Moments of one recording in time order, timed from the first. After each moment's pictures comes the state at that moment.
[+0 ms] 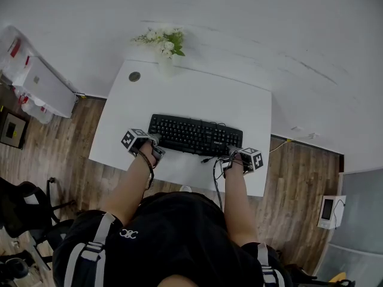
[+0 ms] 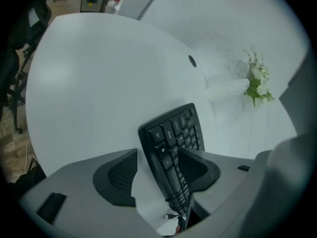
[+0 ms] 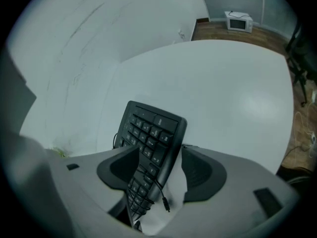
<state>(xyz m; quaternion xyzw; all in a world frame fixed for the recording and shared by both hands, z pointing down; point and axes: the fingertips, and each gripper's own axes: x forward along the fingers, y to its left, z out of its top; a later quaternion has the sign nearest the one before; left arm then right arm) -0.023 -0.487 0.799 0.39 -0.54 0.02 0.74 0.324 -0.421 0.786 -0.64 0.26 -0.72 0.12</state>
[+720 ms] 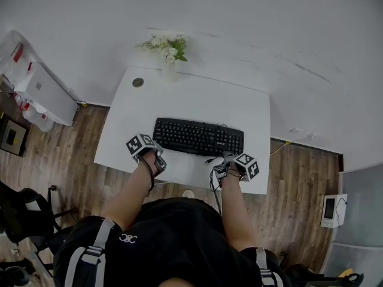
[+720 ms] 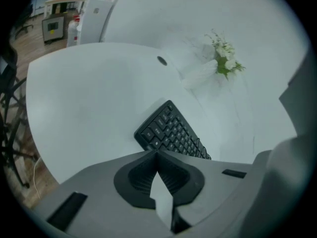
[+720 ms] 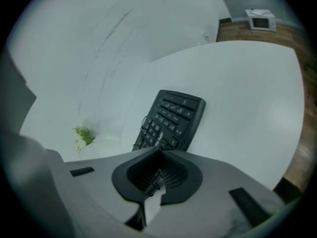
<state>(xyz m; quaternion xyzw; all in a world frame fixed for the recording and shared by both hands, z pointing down) -0.037 -0.470 0.763 0.53 -0.53 0.10 0.65 0.277 -0.416 0.746 -0.62 0.41 -0.65 0.15</state>
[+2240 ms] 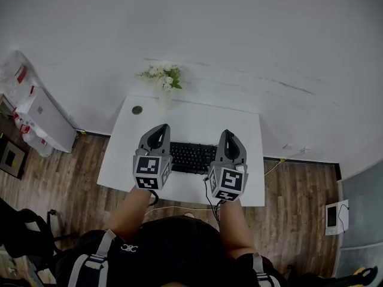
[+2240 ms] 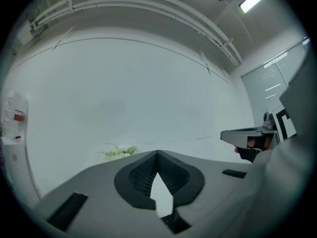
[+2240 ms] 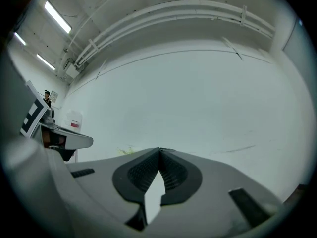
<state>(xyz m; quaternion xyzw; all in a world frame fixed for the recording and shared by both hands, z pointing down) 0.023 -0.494 0.413 0.86 -0.51 0.01 0.01 0.201 -0.450 0.393 -0.70 0.71 0.05 0.00</state>
